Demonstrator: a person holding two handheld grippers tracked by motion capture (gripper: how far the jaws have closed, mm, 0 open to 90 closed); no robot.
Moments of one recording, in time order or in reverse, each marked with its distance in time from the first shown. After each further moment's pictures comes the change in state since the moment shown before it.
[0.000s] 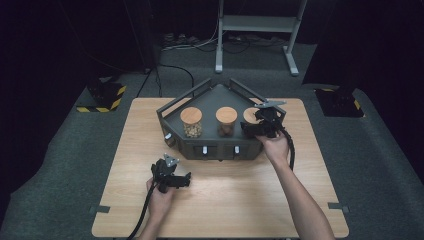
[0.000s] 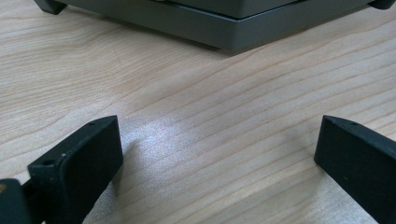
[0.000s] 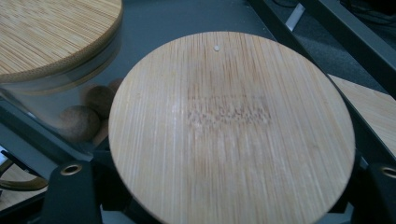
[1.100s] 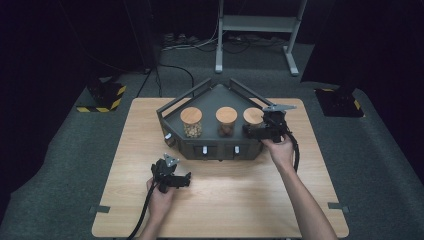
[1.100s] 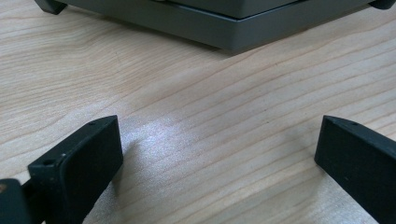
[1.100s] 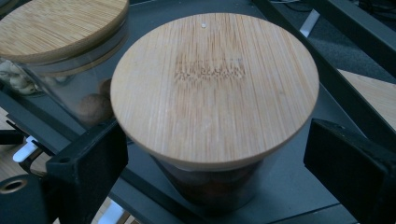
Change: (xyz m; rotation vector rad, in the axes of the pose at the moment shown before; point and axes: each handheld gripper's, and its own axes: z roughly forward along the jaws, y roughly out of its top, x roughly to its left) left arm 0.000 0.000 0.000 0.001 0.002 0.001; right arm -0.011 -0.016 -0.012 -0.051 0.078 0.047
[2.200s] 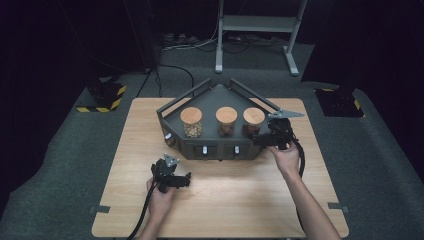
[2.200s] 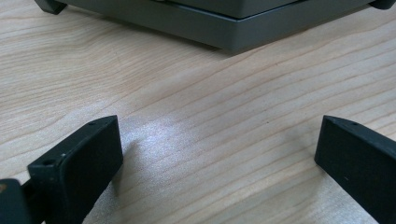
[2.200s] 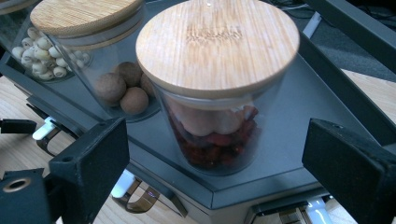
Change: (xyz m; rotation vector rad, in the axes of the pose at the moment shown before) left arm 0.000 0.000 0.000 0.000 -0.001 -0.002; right arm 0.000 -0.017 -0.021 -0.030 0.010 -0.001
